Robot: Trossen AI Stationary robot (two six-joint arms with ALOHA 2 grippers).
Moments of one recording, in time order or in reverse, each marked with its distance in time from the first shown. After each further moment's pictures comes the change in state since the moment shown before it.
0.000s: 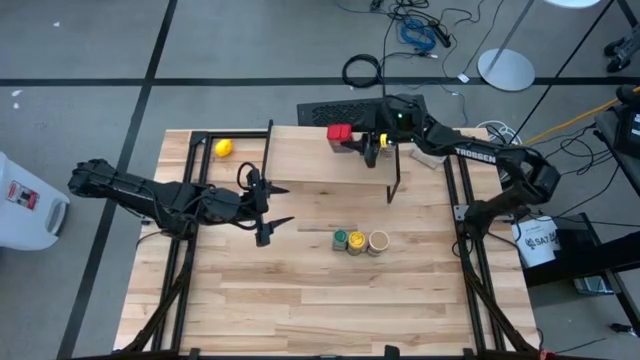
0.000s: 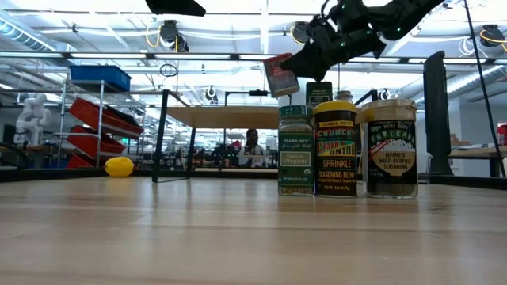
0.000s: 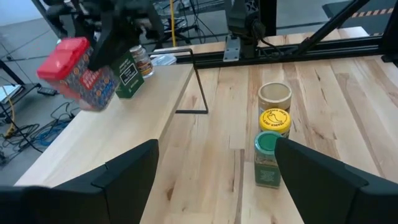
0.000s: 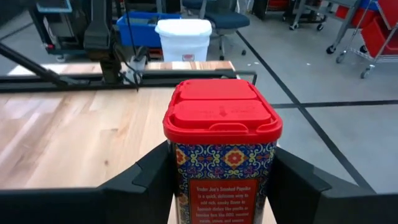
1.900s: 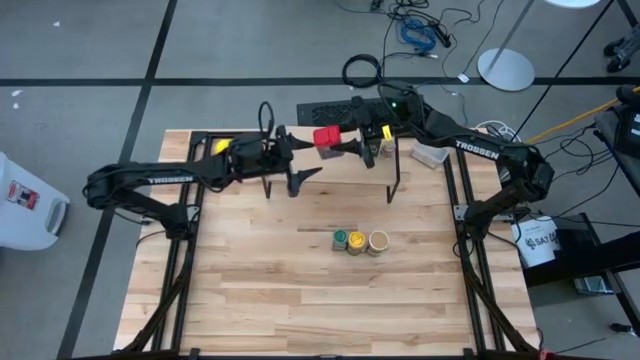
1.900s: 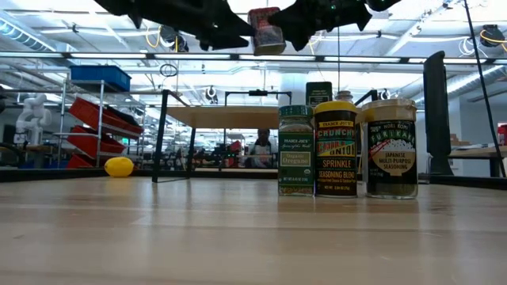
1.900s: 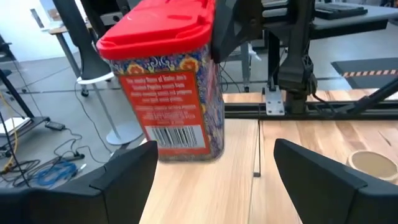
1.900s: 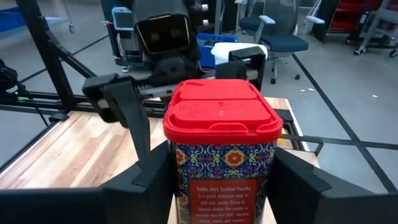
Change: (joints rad) left arm 0.527 0.237 -0.001 0.495 0.492 0.150; right arm 0.096 0.048 0.294 -0.215 -0.155 -0.005
